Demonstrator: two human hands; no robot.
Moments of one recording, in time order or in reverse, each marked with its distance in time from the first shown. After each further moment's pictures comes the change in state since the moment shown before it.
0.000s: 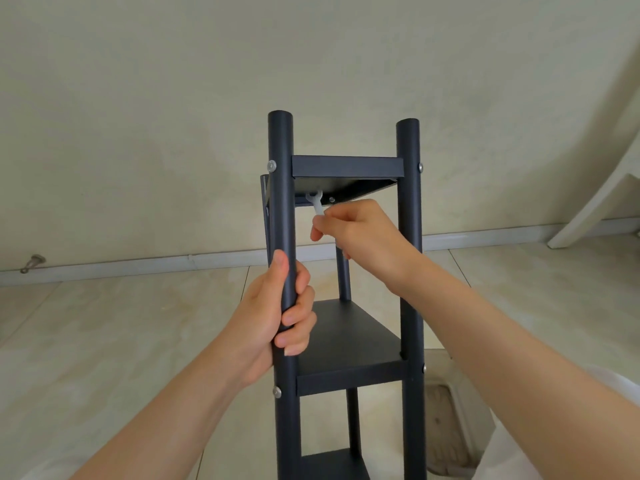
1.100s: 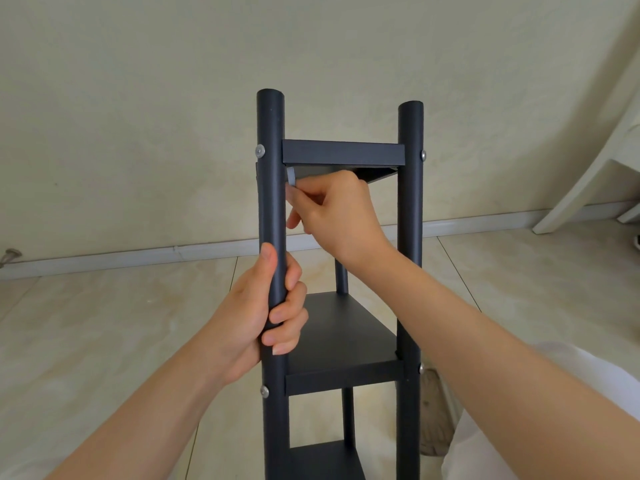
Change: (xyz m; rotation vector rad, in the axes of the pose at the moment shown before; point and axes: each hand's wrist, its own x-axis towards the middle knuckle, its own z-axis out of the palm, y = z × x) left_hand -0.006 -0.001 0.000 -0.018 -0.130 -0.026; right_hand 0.013 0.005 0.019 -0.005 0.200 -0.303
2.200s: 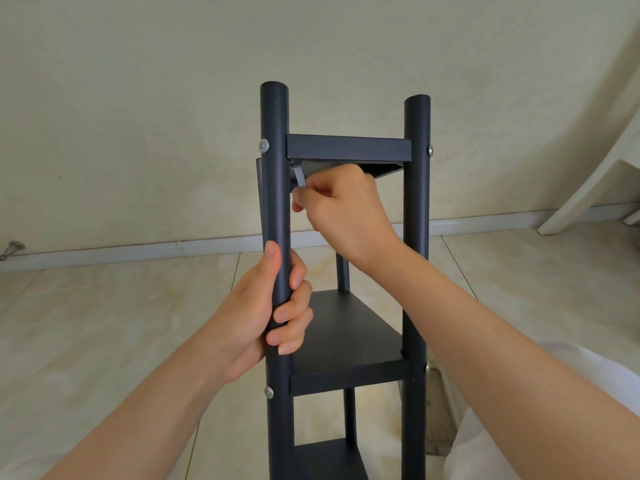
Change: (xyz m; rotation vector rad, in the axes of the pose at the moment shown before) left_hand -0.002 0.000 -0.005 -0.028 -0.052 -0.006; right_hand -0.001 -0.013 -0.001 -0.096 -0.025 0.057
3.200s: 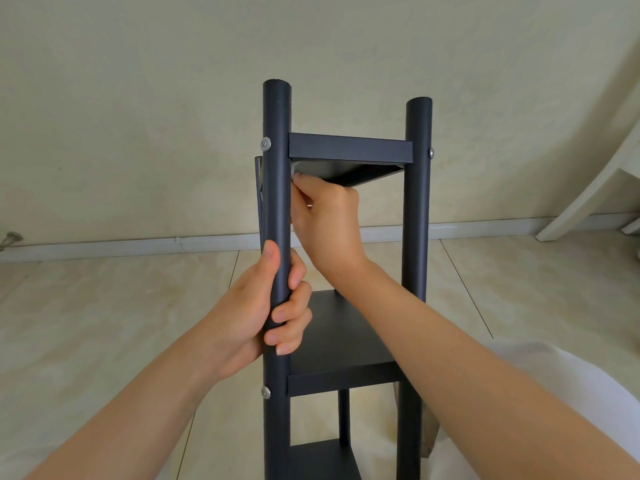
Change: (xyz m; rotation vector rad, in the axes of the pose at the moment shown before) left_hand 0.000 -0.001 -0.002 -0.011 -0.037 0.004; right_hand 0.001 0.018 0.038 0.127 0.262 -0.427
